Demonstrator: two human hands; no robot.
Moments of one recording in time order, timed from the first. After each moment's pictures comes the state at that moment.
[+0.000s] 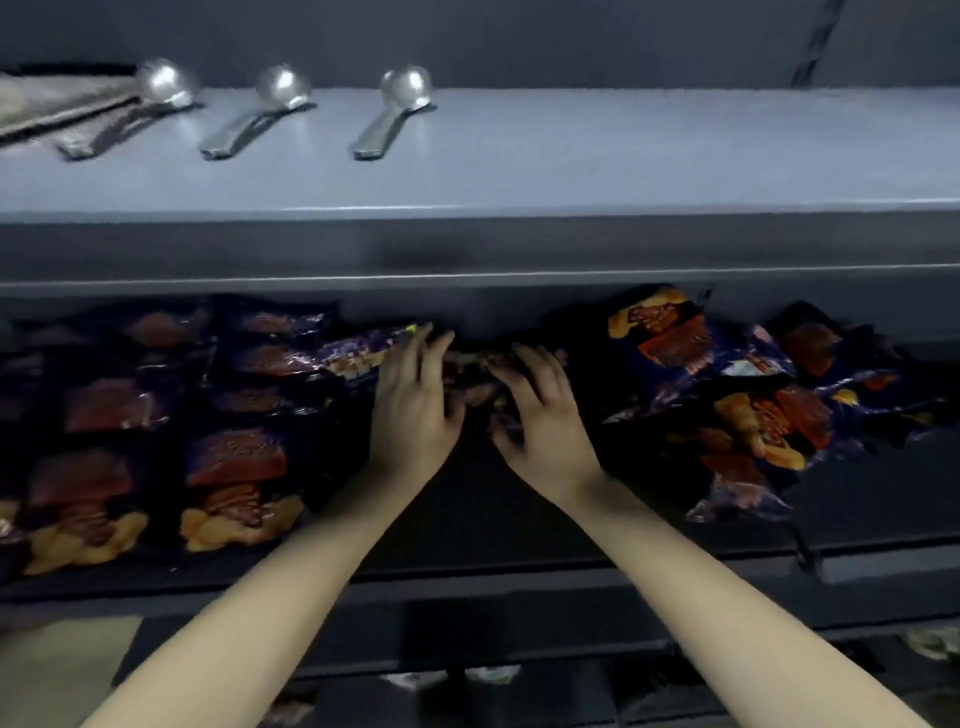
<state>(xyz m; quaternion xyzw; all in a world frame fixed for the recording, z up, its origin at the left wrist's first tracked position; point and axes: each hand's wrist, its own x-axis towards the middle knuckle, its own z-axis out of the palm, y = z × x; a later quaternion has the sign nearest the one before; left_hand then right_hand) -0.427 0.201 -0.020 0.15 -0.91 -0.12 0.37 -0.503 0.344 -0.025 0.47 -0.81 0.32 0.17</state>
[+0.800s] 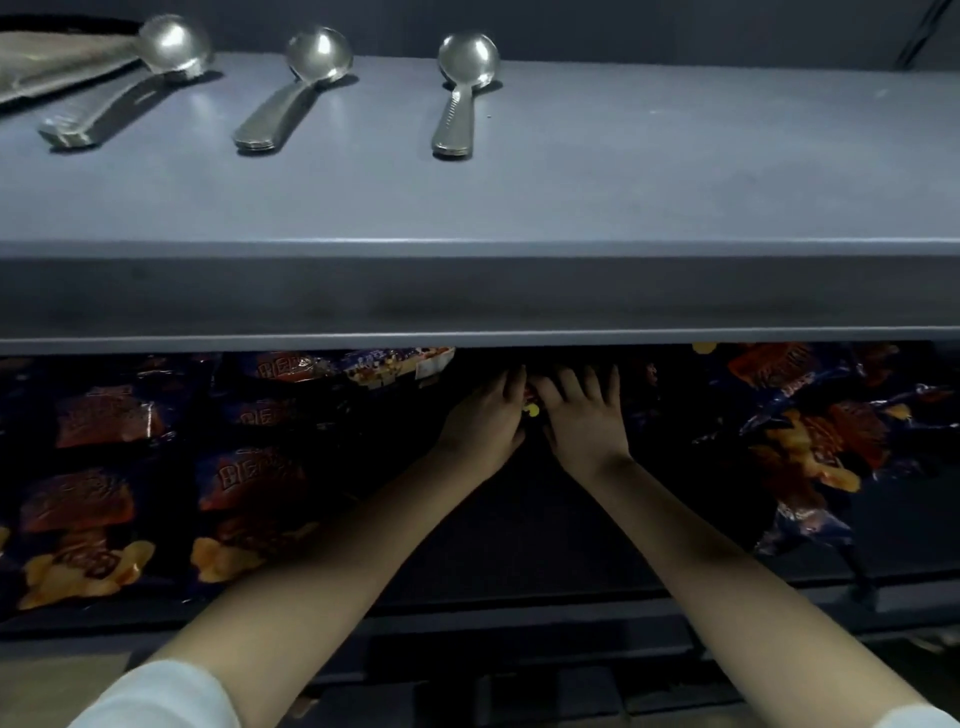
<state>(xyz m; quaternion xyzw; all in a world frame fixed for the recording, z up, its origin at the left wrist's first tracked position) -0.470 0.170 -0.063 0.09 -0.99 -0.06 0.12 -0.552 0.288 -0.070 0.42 -0.90 0.01 0.13</state>
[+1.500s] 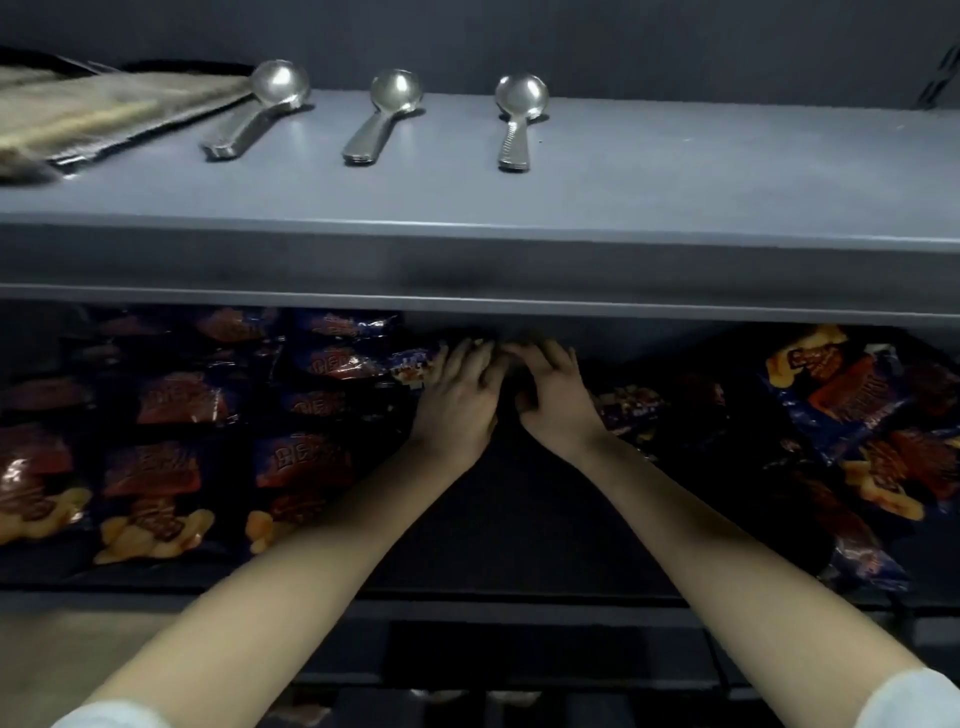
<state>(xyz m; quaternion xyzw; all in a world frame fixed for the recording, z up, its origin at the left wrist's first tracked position) -0.428 0.147 -0.028 0.12 -0.97 0.06 0.21 -0.522 0.256 -0.020 0.48 -0.81 0.33 0.07</state>
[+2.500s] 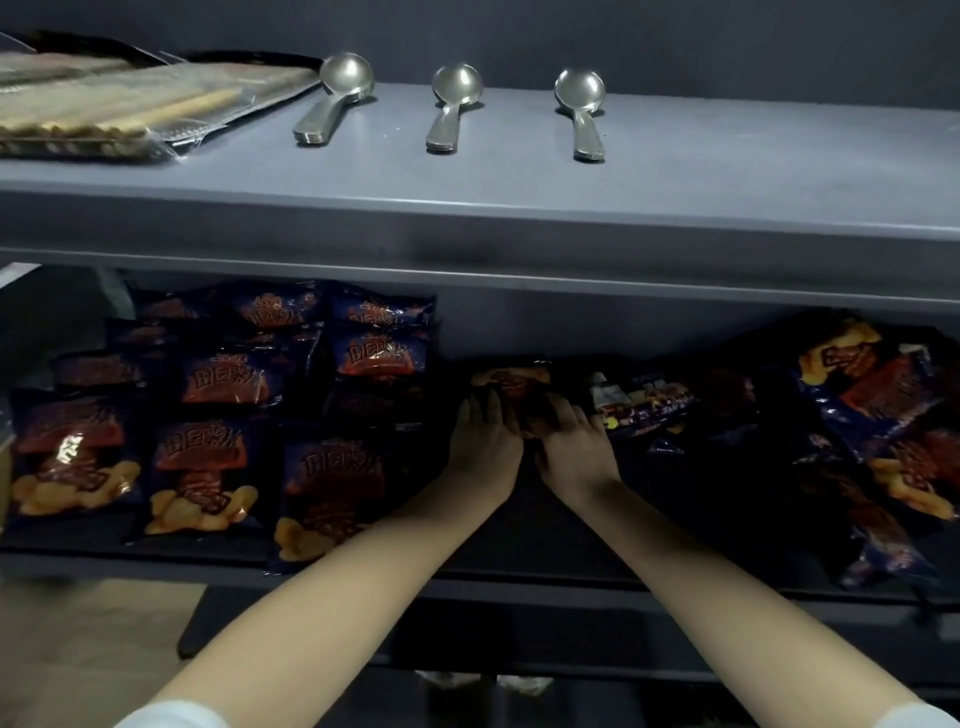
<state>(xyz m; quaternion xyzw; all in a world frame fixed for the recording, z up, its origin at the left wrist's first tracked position) -0.399 0.164 -0.042 0.22 -0.97 0.09 -0.05 -0.488 0.253 -0.076 0.47 -0.87 0.06 0.10</state>
